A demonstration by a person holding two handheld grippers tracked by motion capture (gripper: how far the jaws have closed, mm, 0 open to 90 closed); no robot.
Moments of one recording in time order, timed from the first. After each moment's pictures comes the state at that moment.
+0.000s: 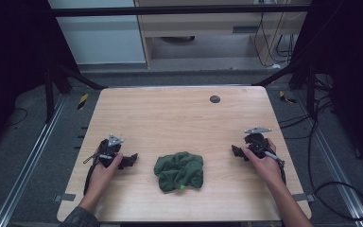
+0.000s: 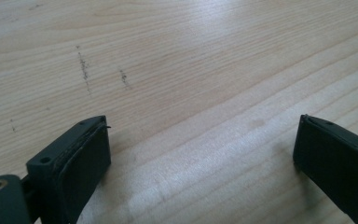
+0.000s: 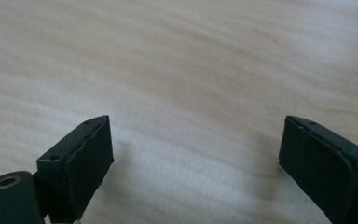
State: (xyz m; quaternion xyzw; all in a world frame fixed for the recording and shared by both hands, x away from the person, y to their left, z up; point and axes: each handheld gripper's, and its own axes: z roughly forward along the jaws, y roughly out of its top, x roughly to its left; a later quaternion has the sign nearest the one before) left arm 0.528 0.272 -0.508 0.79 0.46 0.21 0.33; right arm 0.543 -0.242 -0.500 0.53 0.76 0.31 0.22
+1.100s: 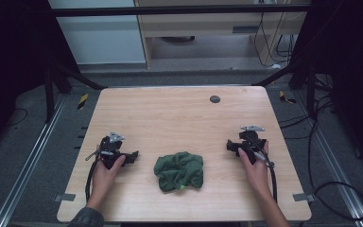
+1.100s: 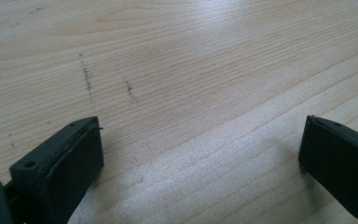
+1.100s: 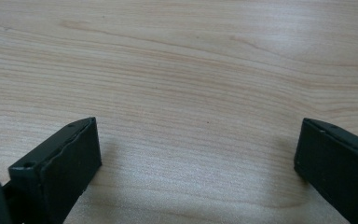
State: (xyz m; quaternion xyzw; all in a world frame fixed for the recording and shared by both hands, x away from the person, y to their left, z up) left arm 0.539 0.270 -0.508 0.79 0.47 0.21 0.33; right arm 0.556 -0.219 -0.512 0.61 0.69 0.30 0.26
